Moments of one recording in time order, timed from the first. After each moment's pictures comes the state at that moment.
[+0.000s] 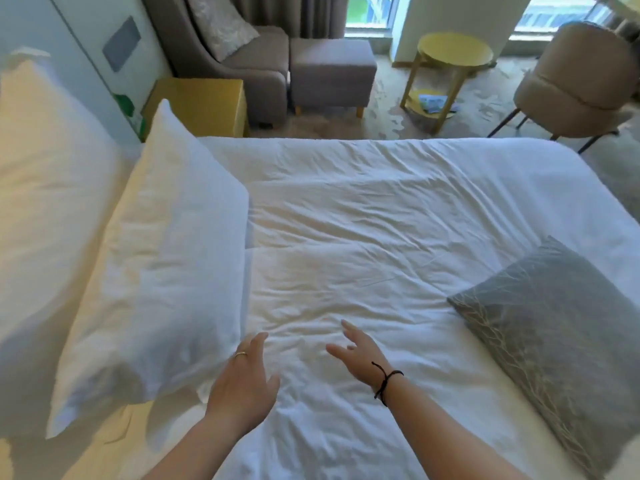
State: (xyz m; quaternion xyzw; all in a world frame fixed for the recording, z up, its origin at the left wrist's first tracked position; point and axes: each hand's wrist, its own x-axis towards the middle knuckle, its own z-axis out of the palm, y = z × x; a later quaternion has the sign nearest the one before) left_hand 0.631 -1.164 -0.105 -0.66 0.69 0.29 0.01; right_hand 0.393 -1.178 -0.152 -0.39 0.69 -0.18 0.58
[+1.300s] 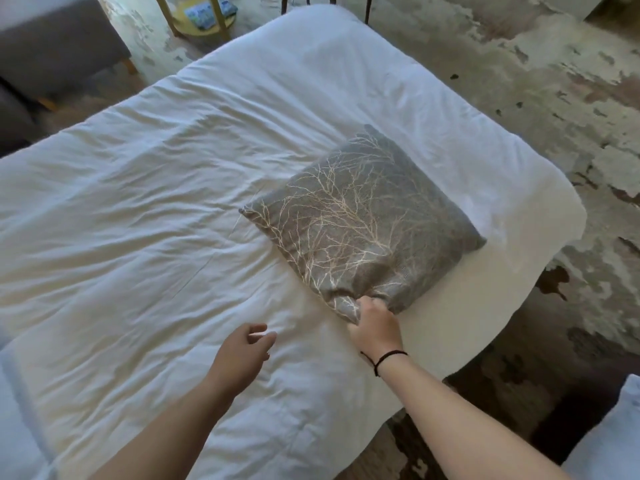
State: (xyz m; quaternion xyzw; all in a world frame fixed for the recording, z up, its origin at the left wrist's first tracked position) left_hand 0.249 -1.153 -0.156 -0.57 0.60 0.56 0.10; right_hand 0.053 -1.013 -0.225 -0.28 0.91 -0.11 0.29
